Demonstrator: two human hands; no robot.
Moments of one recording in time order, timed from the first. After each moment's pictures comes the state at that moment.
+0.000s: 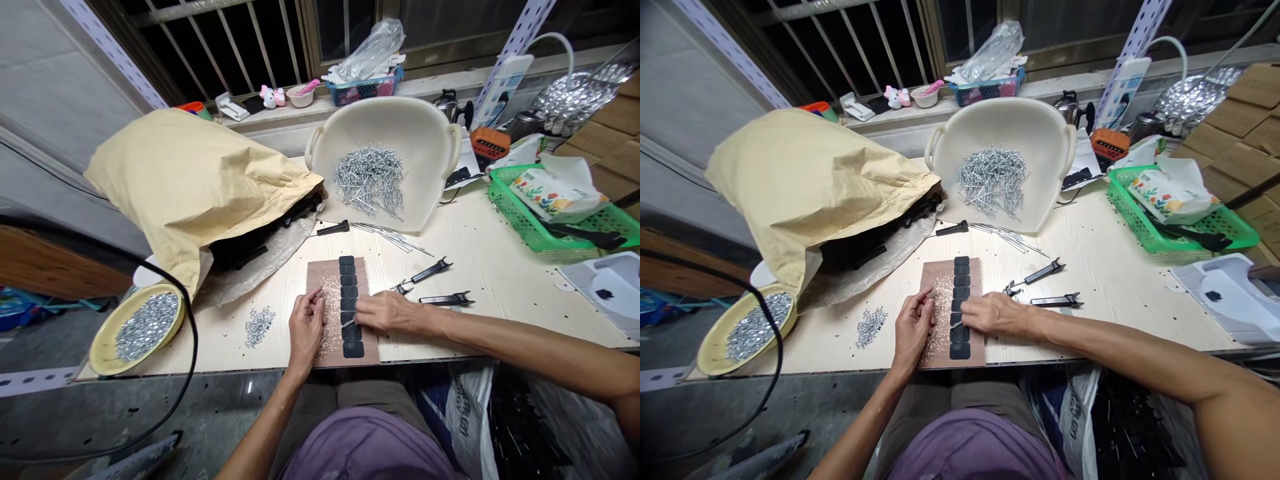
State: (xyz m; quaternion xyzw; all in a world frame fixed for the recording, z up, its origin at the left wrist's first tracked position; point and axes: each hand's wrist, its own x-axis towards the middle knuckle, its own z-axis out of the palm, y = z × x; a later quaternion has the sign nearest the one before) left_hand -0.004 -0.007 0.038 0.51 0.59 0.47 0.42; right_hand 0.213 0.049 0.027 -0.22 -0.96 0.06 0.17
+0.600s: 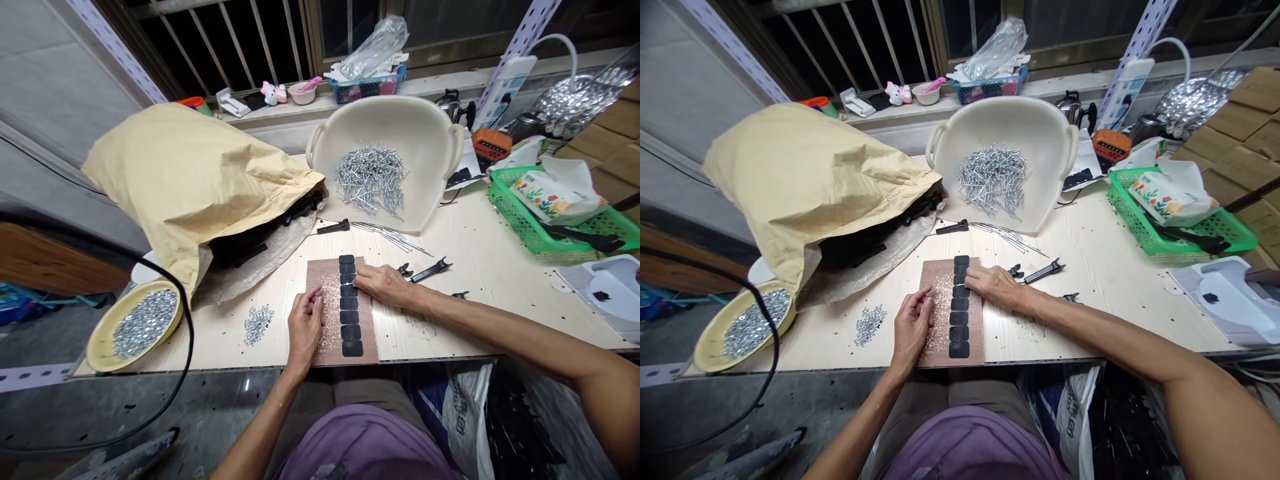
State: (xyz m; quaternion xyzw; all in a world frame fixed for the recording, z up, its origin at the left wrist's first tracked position) left_hand -0.006 -0.005 0.034 0.55 0.60 0.45 0.37; right_hand 0.215 0.077 0.030 -0.33 -0.93 0.03 0.17
